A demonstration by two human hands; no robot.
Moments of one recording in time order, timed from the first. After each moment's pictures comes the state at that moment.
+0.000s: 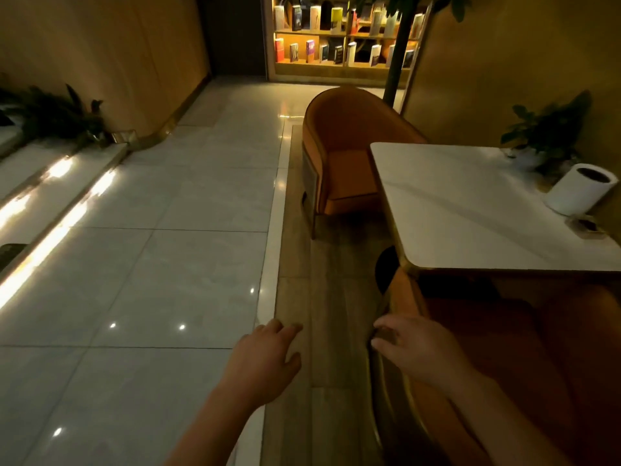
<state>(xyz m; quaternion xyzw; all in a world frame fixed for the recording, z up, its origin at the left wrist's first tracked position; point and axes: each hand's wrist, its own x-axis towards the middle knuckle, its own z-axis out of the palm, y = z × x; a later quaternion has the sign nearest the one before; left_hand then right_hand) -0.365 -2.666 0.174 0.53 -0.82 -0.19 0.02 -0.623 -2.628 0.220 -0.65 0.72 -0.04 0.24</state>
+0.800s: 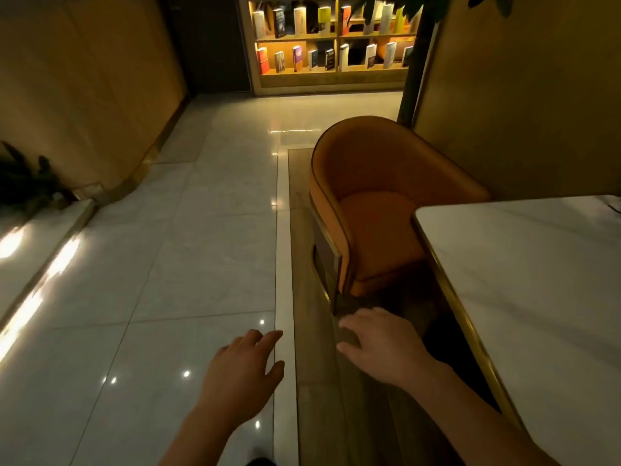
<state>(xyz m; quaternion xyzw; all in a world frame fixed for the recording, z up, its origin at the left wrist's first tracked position) -0.356 -3.261 0.166 0.55 -0.82 -0.16 0.00 -0.600 -3.235 0.189 -0.72 0.67 -0.03 0.18</state>
